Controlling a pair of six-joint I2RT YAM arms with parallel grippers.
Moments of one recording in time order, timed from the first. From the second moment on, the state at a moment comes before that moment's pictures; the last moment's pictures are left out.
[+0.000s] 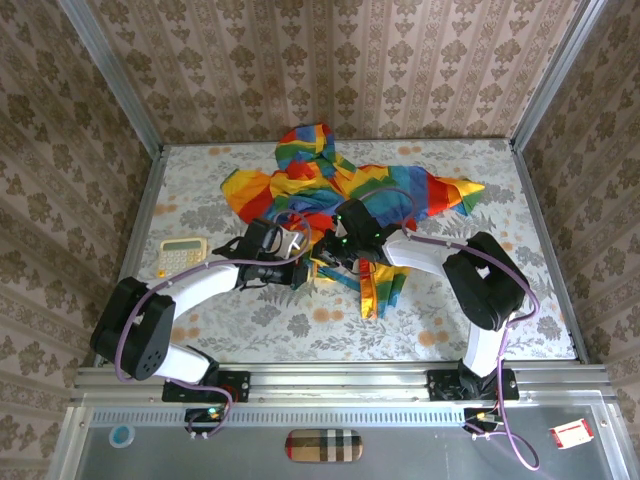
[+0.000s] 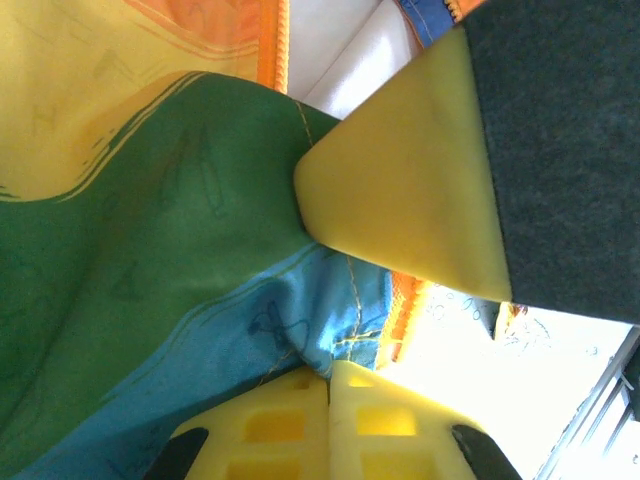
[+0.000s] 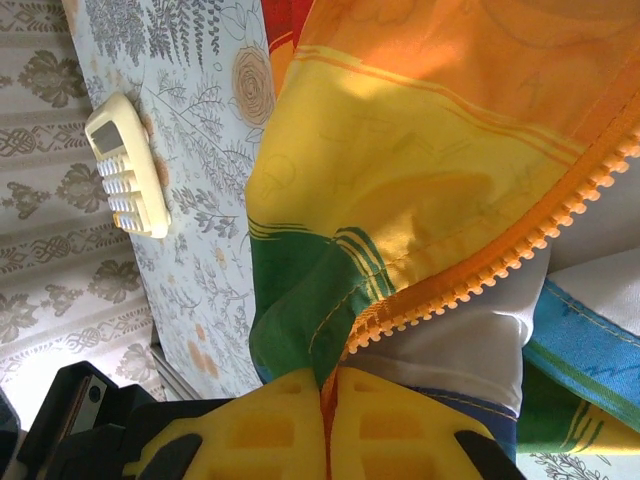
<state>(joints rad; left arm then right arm) -0.57 1.43 0.73 -0.26 0.51 -0.34 0.65 1.82 1.11 -0.10 -0.46 1.07</state>
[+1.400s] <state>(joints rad) -0.63 1.50 0.65 0.34 0.63 -0.86 0.44 1.67 1.02 -0.08 -0.73 1.01</state>
